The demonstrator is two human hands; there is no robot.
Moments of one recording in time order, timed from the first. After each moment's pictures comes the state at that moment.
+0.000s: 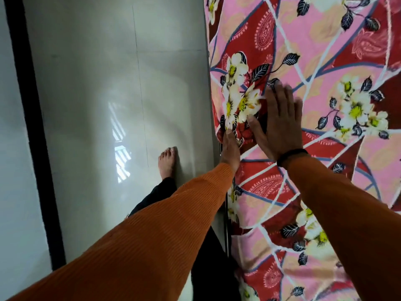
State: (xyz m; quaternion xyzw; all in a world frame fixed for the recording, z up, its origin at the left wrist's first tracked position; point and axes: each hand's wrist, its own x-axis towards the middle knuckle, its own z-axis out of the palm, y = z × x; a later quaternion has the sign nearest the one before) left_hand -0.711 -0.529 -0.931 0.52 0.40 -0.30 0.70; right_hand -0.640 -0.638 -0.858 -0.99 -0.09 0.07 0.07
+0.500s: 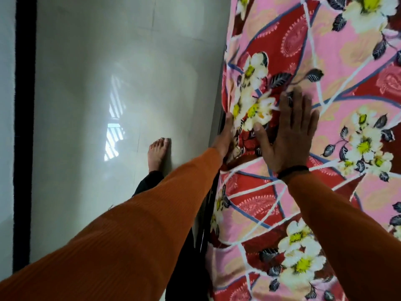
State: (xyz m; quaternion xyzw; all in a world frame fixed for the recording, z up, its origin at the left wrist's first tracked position) left_hand -0.667 -0.508 -0.966 0.37 0.40 -0.35 0.76; right_hand -0.624 -0.652 -0.868 -0.99 -0.14 0.03 0.04
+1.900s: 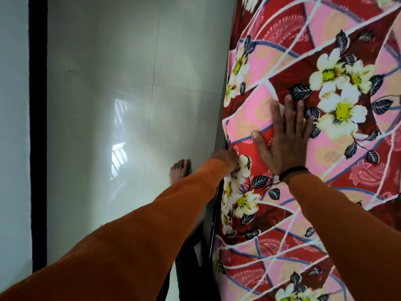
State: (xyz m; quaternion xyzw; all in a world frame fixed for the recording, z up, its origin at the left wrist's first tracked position) left_hand -0.454 -0.432 -0.889 0.69 0.28 -0.51 0.43; right_hand -0.400 -0.595 -0.865 -0.98 -0.15 0.09 0.01
